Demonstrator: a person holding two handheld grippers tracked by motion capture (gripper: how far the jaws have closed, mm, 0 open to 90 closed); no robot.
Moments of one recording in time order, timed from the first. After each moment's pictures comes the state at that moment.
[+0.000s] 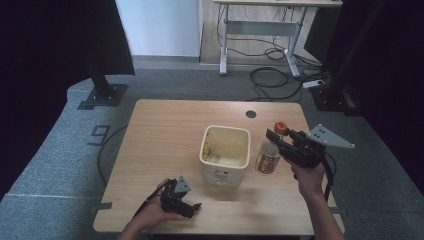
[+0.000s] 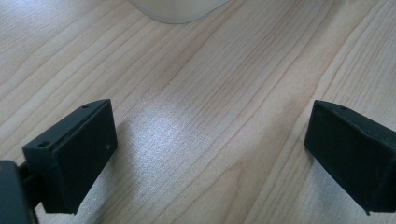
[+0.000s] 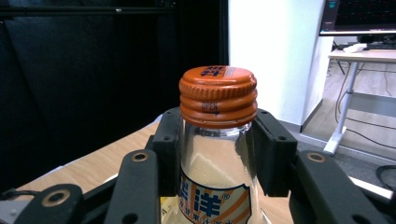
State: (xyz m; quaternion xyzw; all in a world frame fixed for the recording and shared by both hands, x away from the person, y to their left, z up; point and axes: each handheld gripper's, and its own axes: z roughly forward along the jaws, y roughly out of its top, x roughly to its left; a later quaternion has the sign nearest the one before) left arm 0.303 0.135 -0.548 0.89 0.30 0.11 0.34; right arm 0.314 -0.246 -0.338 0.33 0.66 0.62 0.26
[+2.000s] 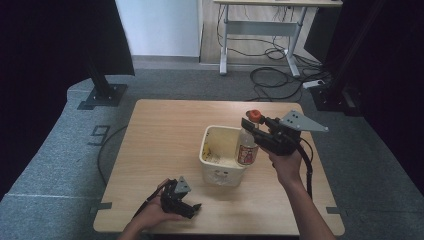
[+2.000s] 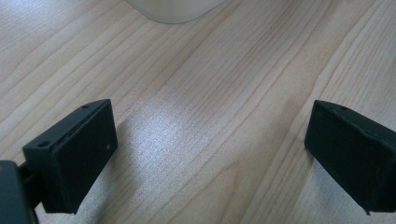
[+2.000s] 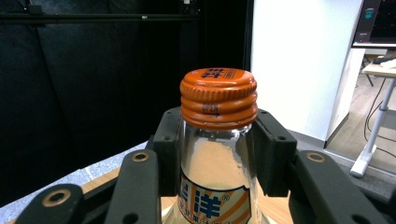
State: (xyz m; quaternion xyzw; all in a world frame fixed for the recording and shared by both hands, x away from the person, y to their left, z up) left arm 0.302 0.134 -0.548 0.89 0.30 0.11 0.33; right arm 0.330 -0.185 -0.308 0.30 0.67 0.63 0.25
